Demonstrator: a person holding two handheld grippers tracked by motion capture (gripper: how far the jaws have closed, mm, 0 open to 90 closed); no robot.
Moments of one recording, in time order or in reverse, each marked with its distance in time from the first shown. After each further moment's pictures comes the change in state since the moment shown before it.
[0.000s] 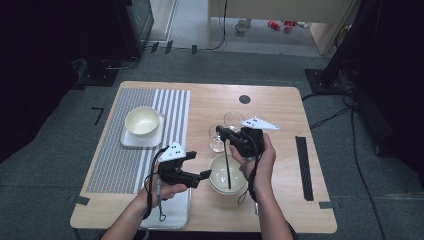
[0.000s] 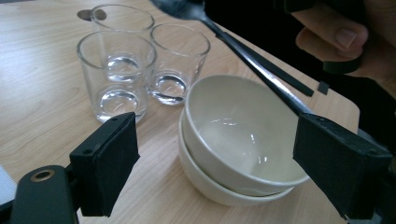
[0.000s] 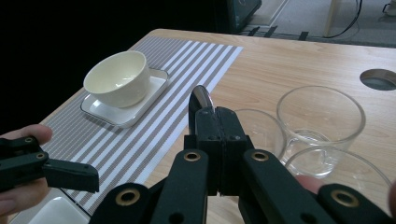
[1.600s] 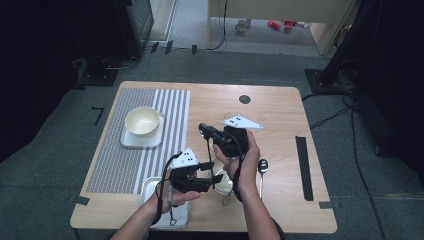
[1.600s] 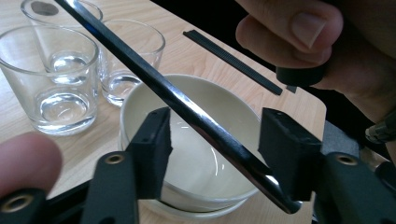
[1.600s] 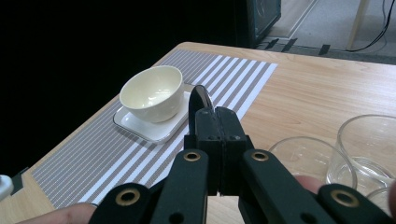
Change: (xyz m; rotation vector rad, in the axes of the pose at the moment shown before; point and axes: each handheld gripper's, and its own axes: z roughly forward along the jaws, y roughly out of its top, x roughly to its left) left arm -0.025 -0.003 0.018 0.009 -0.086 -0.008; right arm 0.040 0.011 0.012 -0.040 0.058 -0.019
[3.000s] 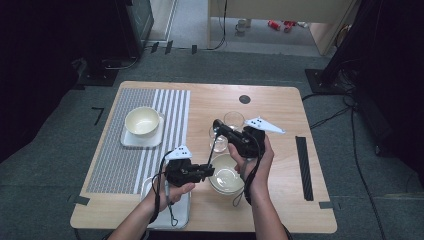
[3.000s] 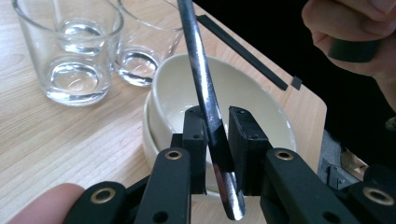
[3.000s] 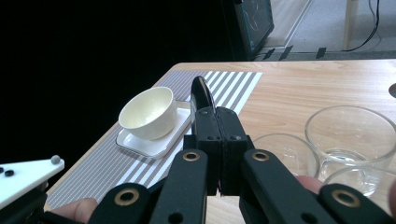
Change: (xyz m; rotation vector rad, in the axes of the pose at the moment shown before) left arm 0.026 -0.005 -0.003 0.049 0.011 -0.117; right arm -0.031 -0.007 -0.026 -0.085 0.018 0.128
